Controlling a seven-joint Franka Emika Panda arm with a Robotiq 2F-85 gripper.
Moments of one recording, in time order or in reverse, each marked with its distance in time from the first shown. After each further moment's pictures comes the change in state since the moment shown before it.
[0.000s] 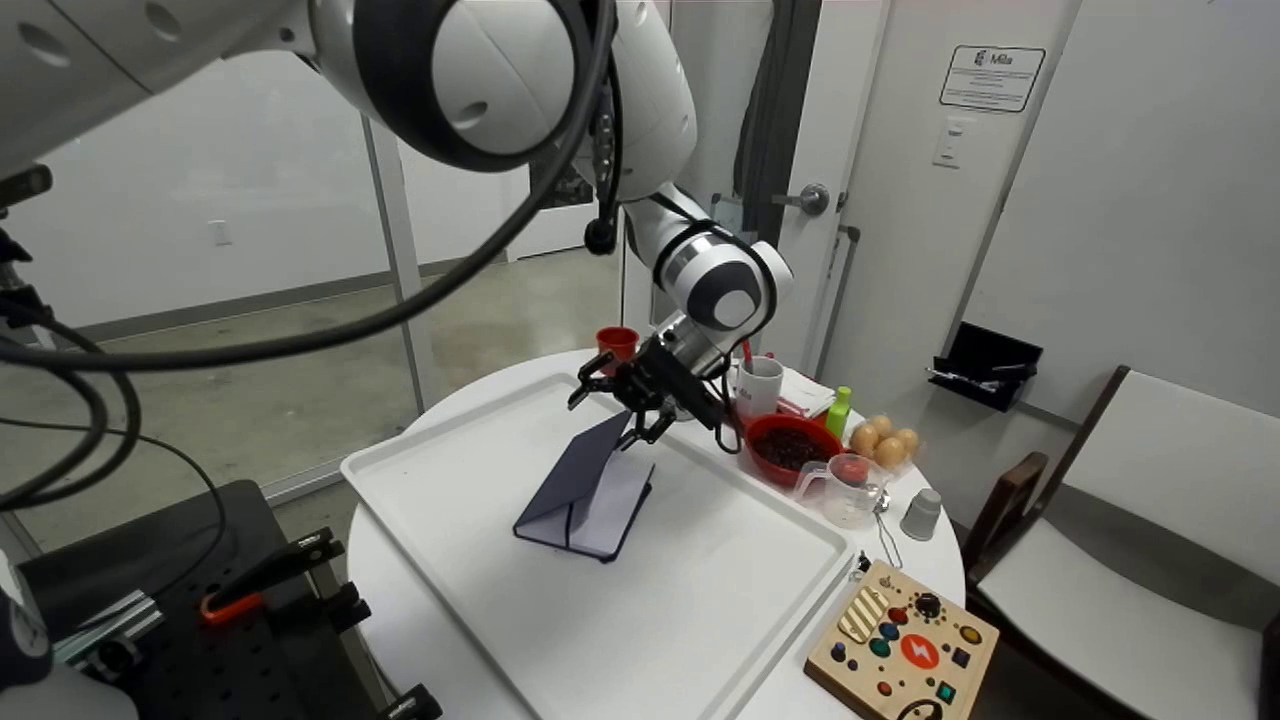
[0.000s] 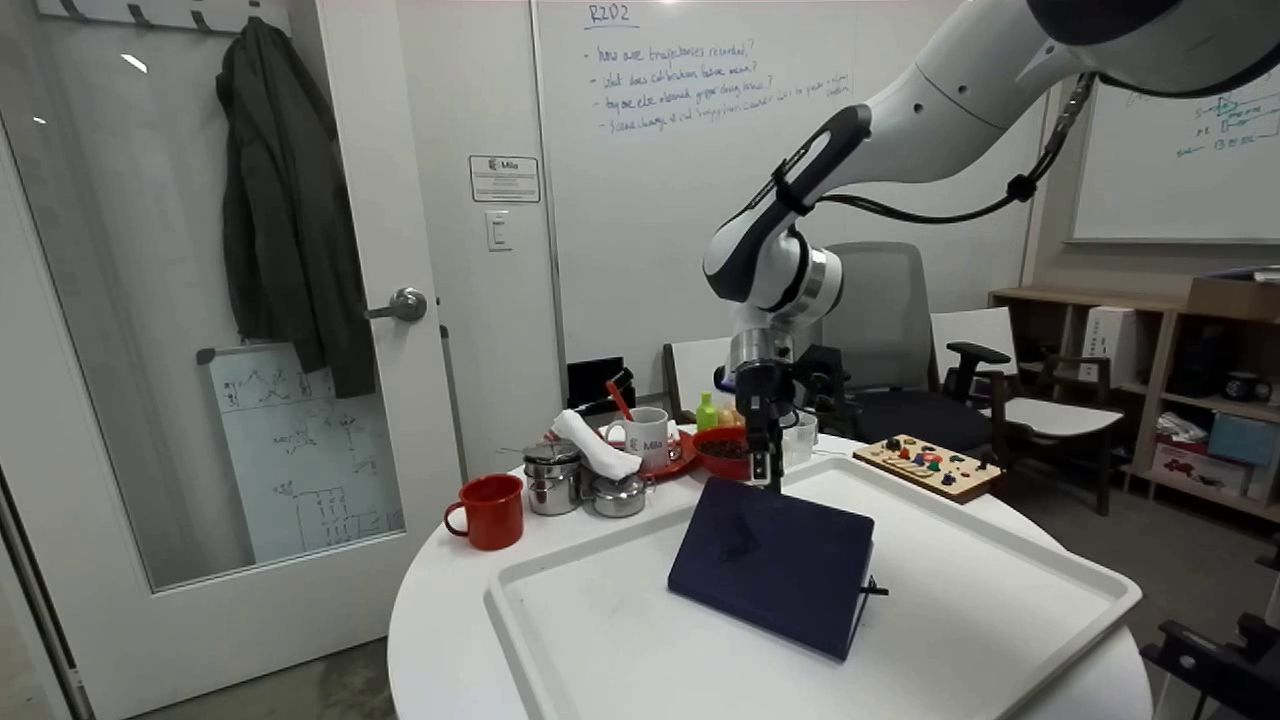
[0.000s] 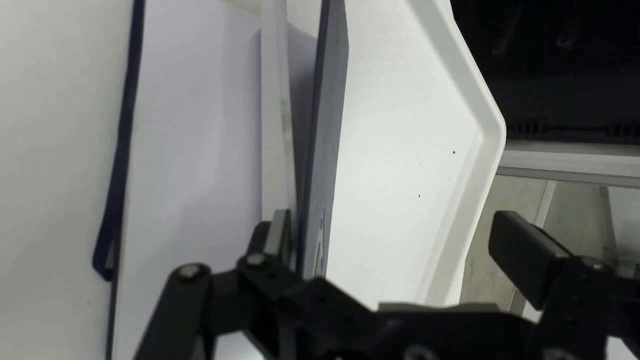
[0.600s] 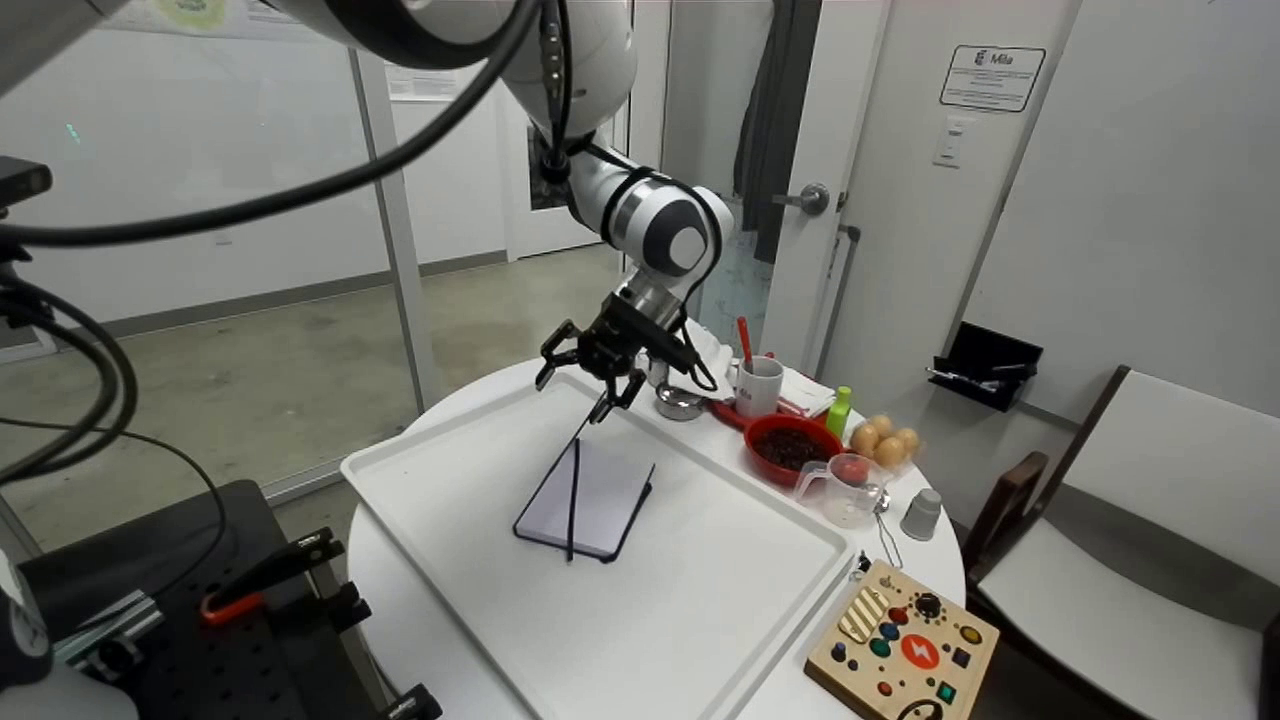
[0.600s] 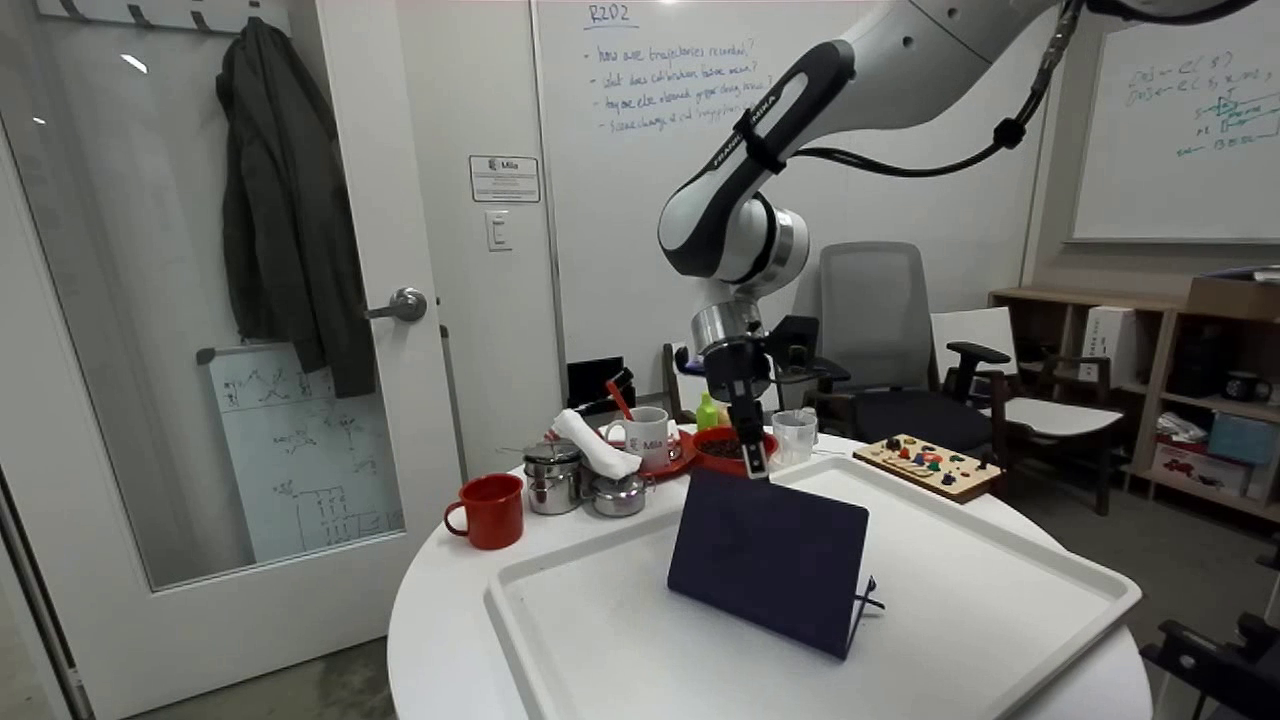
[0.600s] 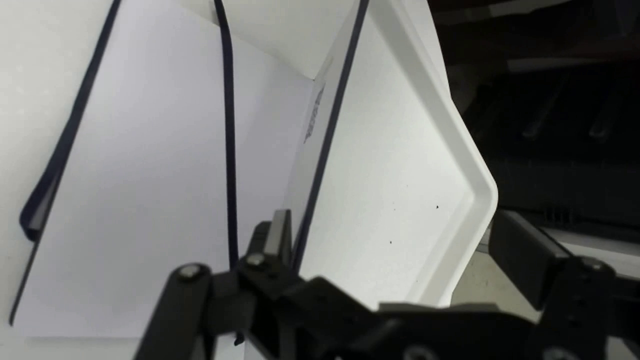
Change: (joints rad) arm 0.116 -0.137 -0.004 -0.125 -0.128 0.010 0.011
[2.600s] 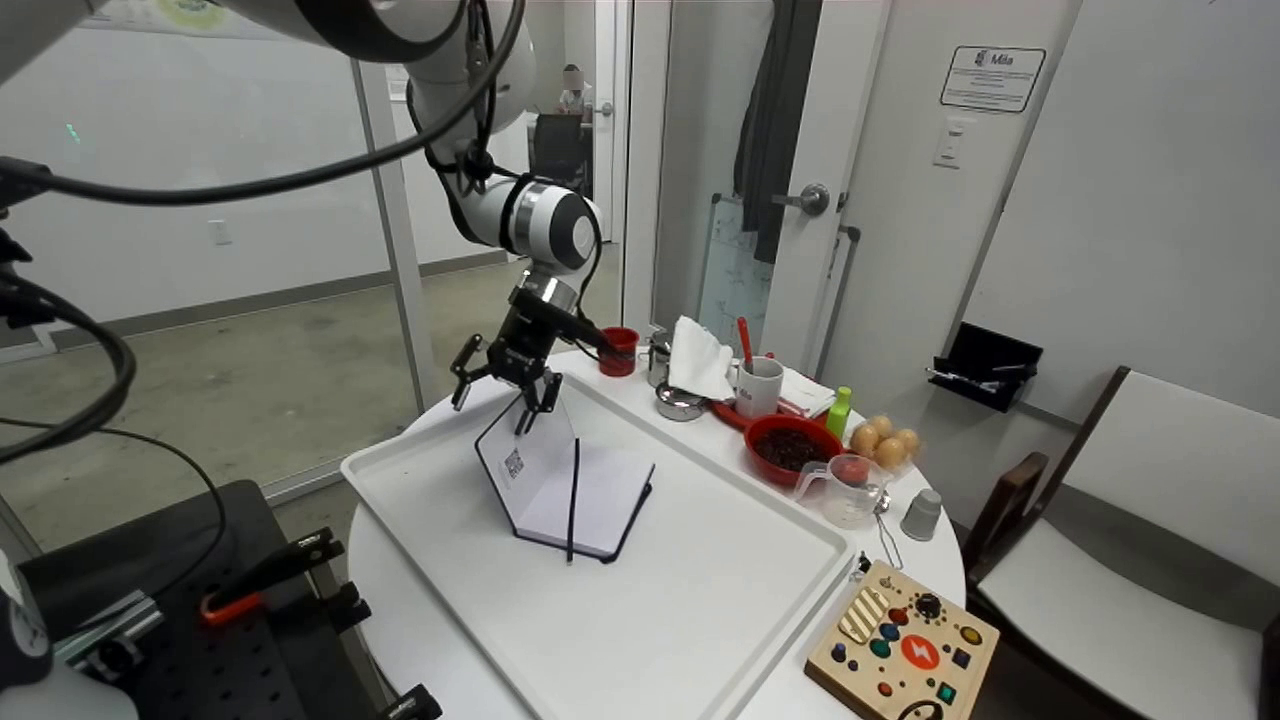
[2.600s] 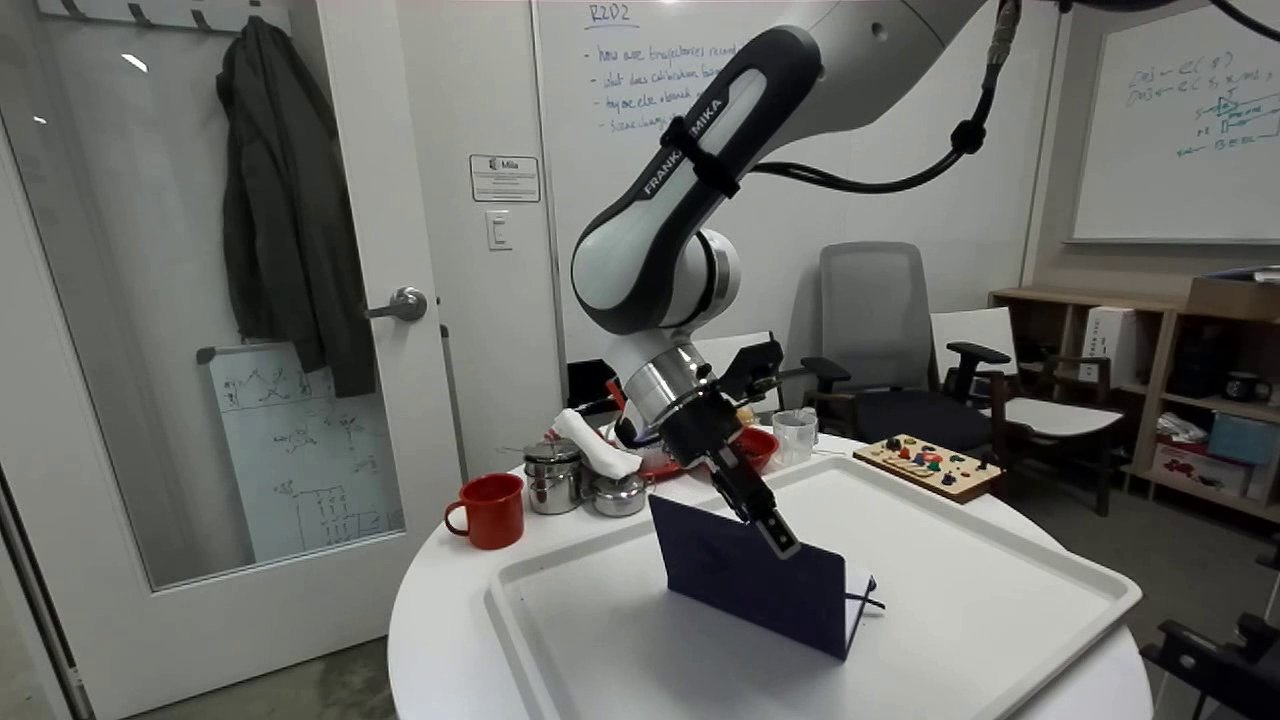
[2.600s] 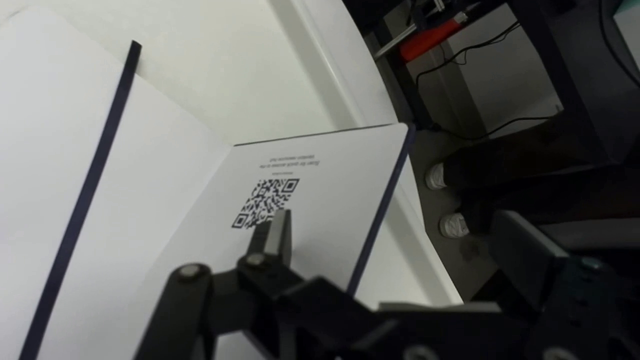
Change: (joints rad) arm 0.205 -0.005 0.037 -0.092 -0.246 -0.098 0.122
